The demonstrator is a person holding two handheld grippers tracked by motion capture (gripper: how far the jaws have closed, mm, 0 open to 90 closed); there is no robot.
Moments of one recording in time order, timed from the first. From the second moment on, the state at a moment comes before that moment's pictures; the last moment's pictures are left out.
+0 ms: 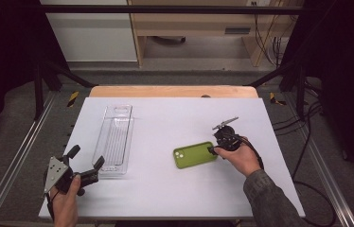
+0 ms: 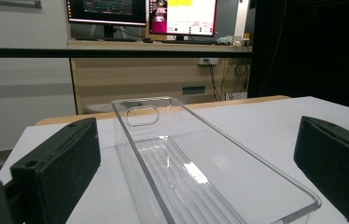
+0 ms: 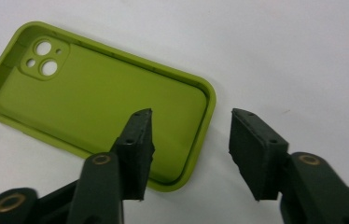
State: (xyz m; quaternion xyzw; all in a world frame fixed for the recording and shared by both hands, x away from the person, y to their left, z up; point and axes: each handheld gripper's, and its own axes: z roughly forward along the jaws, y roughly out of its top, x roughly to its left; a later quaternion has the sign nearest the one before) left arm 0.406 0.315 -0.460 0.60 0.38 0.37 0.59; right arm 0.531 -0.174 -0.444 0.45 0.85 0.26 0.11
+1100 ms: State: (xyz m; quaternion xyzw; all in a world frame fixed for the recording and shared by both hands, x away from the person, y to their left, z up) left arm 0.406 0.315 -0.460 0.60 0.38 0.37 0.59; right arm 0.540 -0.180 -0.455 0.49 0.84 0.24 0.06
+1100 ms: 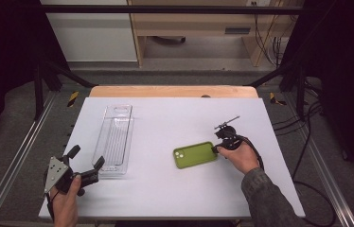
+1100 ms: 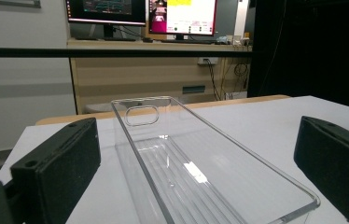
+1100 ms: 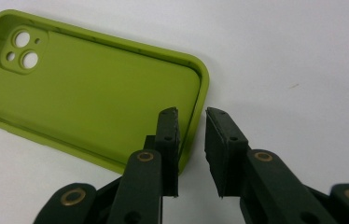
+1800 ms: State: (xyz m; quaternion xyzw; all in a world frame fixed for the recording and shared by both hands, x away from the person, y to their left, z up) left arm 0.406 0.315 -0.460 0.60 0.39 0.37 0.59; right arm 0.543 -0.178 -0.457 0.50 0.83 0.22 0.05
